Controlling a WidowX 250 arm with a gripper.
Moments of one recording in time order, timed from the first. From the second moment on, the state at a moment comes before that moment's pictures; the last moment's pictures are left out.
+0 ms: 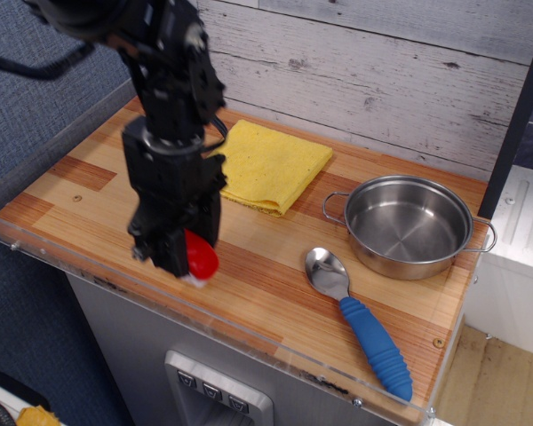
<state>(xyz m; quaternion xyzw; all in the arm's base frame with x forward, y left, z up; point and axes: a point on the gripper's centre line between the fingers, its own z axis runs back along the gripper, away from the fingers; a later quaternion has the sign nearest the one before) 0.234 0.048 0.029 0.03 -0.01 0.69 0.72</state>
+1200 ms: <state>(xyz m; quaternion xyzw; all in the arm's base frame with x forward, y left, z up) 0.229 0.043 0.035 0.03 0.00 0.69 0.72</state>
